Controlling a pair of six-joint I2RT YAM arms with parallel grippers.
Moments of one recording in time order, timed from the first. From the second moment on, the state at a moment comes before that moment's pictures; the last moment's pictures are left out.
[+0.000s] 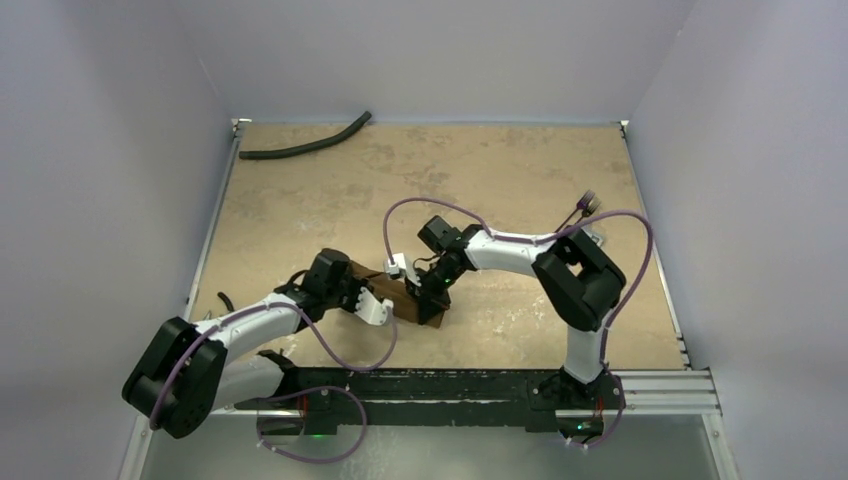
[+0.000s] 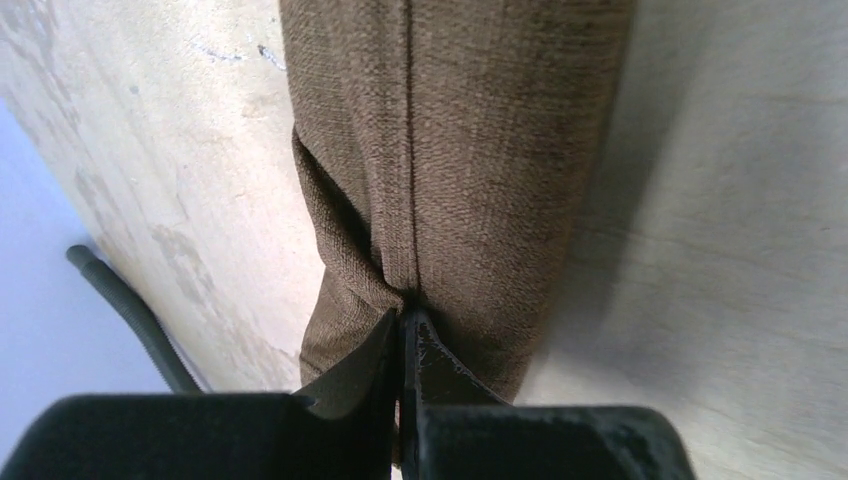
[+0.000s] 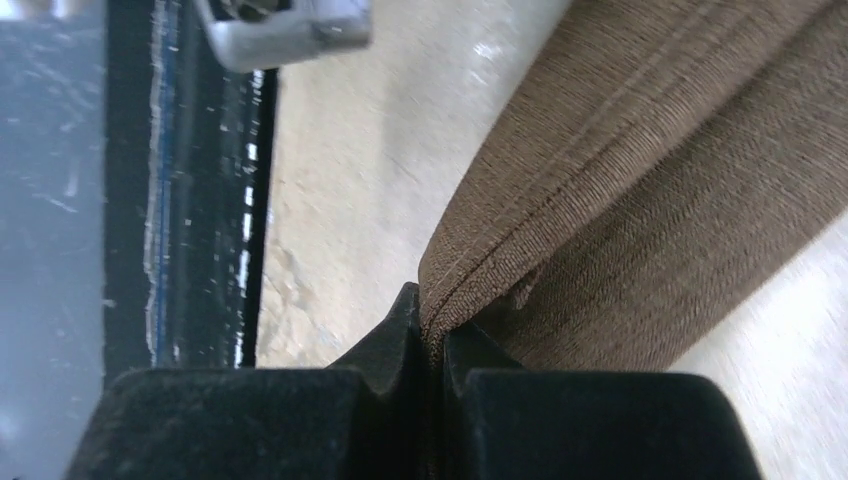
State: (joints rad) left arm -0.53 1.17 0.37 -0.09 0.10 1.41; right arm 0.81 1.86 1.13 -0.57 -0.81 -0.62
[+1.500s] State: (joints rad) left arm -0.64 1.03 0.59 -0.60 0.57 1.49; right arm 0.68 2.11 1.14 -0.61 -1.22 -0.41
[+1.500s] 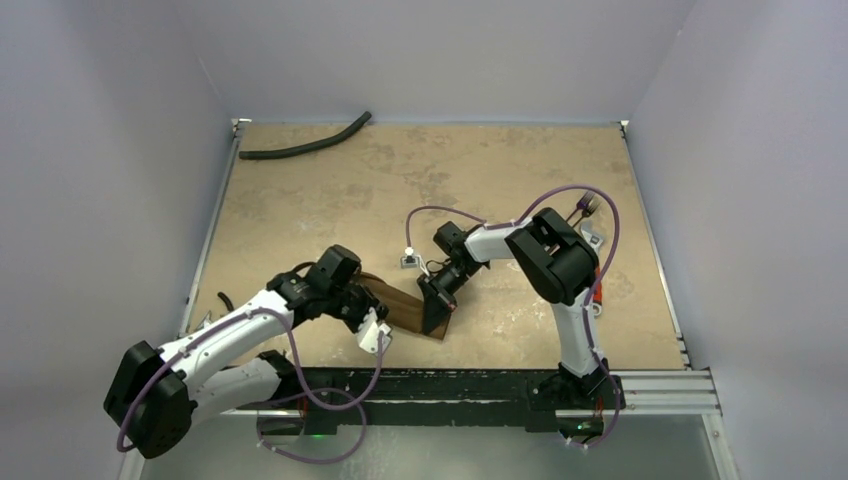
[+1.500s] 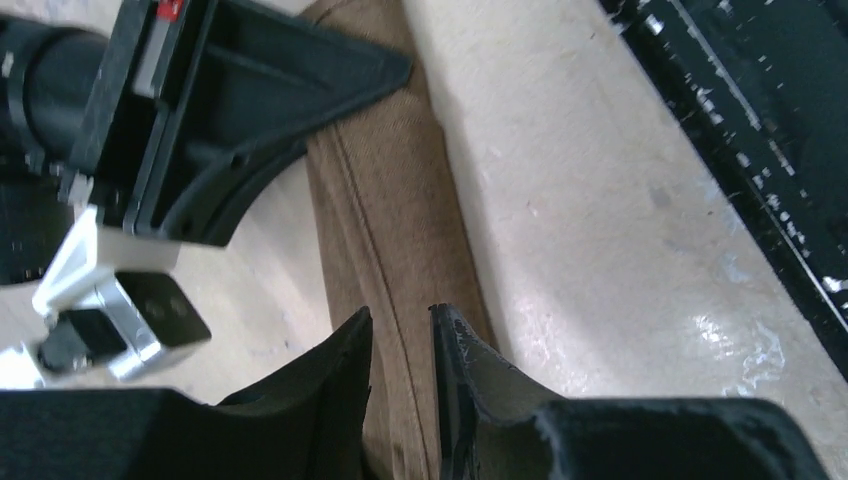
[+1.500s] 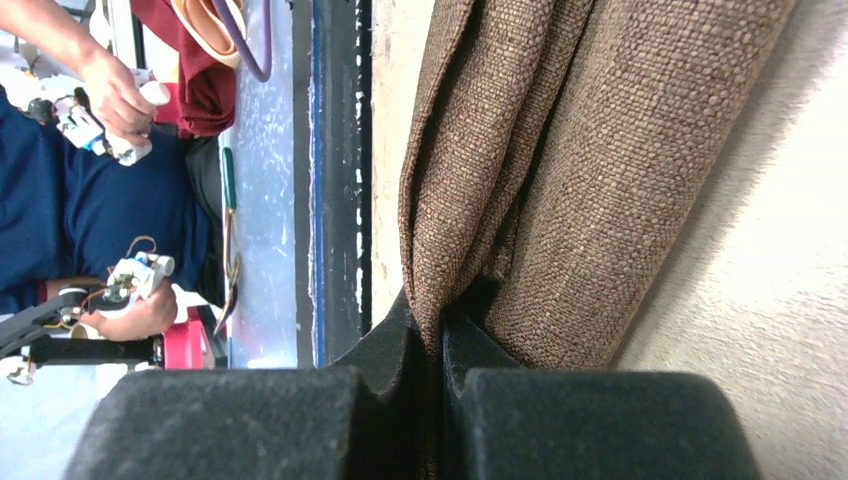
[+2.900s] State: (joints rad) left arm -0.71 1.25 0.54 -0.38 0.48 1.44; right arm 0.57 1.79 1.19 -0.13 -0.81 0.02
